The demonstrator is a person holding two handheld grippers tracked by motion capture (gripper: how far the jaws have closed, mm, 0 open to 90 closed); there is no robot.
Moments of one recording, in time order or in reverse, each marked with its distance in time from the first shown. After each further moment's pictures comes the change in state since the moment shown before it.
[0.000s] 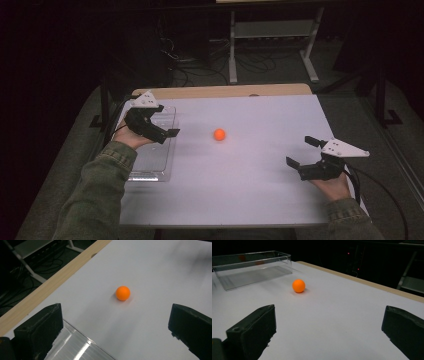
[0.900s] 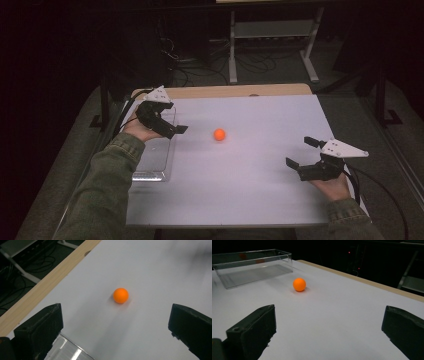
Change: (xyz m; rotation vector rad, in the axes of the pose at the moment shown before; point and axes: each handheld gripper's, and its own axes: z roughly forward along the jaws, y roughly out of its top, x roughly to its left) left arm 0.005 0.019 0.026 0.046 -0.053 0.042; right arm 0.001 0.000 0.000 0.009 0.003 -0.008
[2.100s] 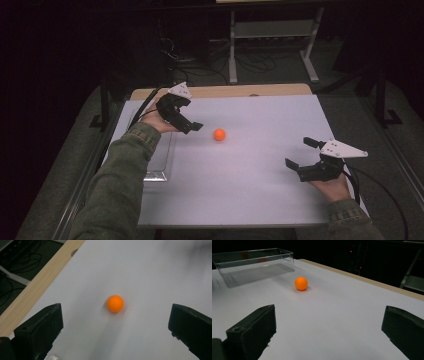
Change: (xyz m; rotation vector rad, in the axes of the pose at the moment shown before) left arm 0.001 0.032 0.041 0.093 -0.074 0.080; right arm 0.001 0.000 0.000 0.006 0.011 0.003
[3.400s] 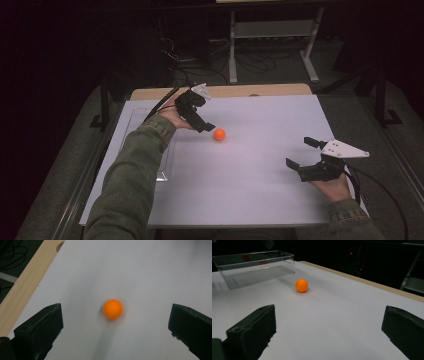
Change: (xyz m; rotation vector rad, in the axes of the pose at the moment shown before) left arm 0.003 0.025 0.043 0.094 -0.059 0.072; right arm 0.000 0.001 -0.002 -0.016 0.005 0.001
